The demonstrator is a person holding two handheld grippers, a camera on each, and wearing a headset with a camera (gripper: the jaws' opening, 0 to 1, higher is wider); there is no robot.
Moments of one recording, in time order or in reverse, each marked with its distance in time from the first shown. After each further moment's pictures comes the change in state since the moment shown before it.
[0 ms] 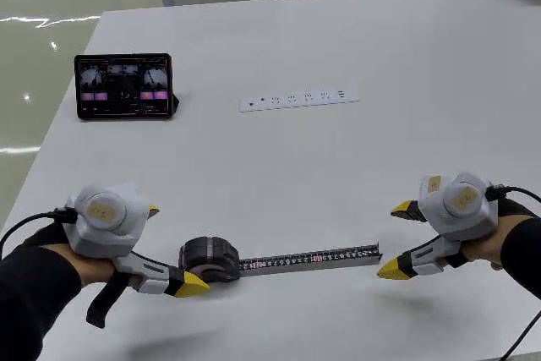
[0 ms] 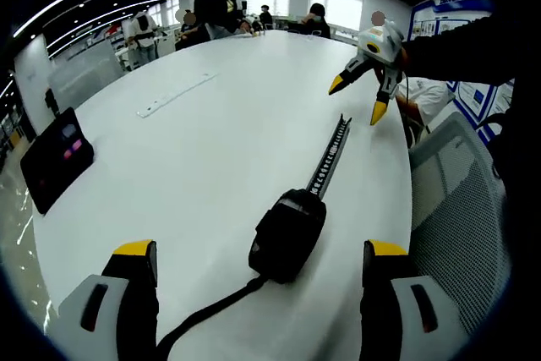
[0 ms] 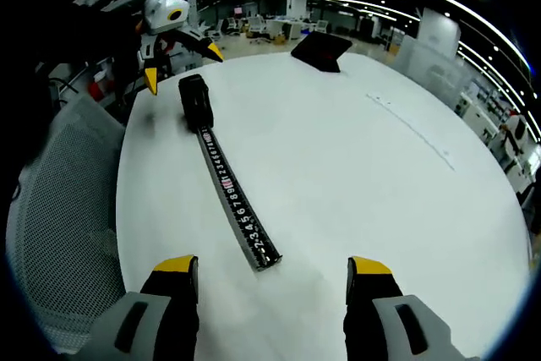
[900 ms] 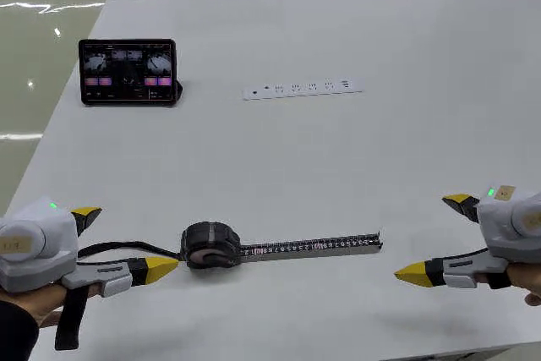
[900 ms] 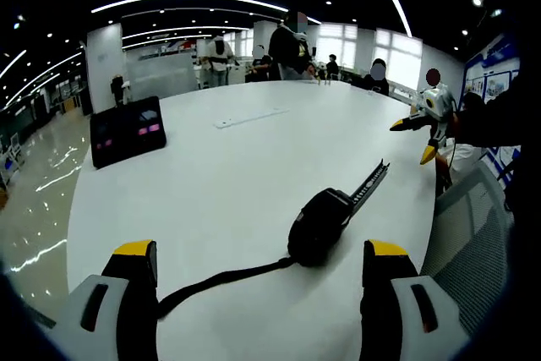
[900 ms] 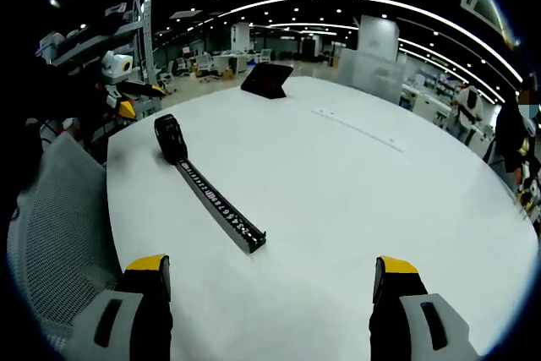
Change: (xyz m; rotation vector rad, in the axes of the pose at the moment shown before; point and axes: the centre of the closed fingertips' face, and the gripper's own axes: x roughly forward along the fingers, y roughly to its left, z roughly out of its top) left arm -0.065 0.021 -0.029 -0.200 -0.218 0.250; right arm -0.048 0.004 -0.014 0.138 -0.173 -0.194
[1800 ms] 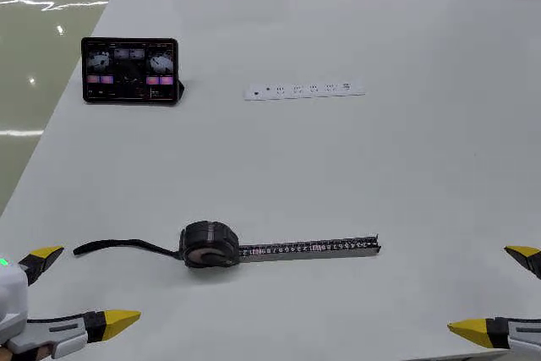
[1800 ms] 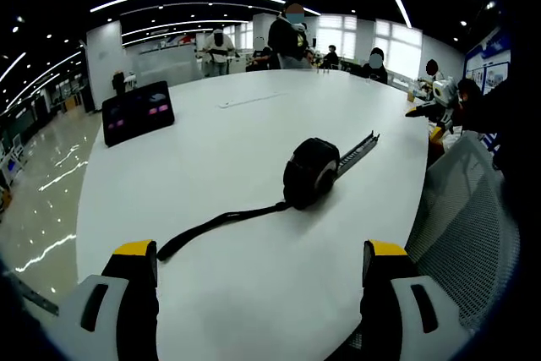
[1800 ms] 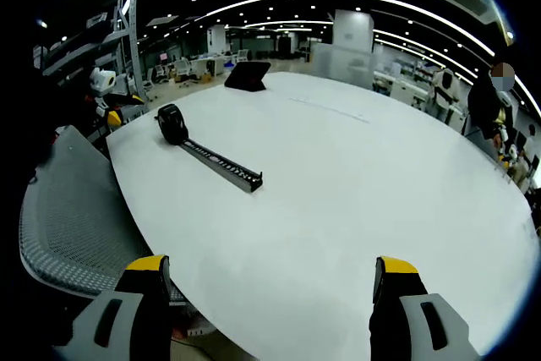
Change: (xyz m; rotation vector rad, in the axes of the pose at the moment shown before) left arm -0.039 -0.003 -0.051 0.000 0.055 -0.004; right arm -0.063 0.011 -0.062 0.086 0.003 -0.082
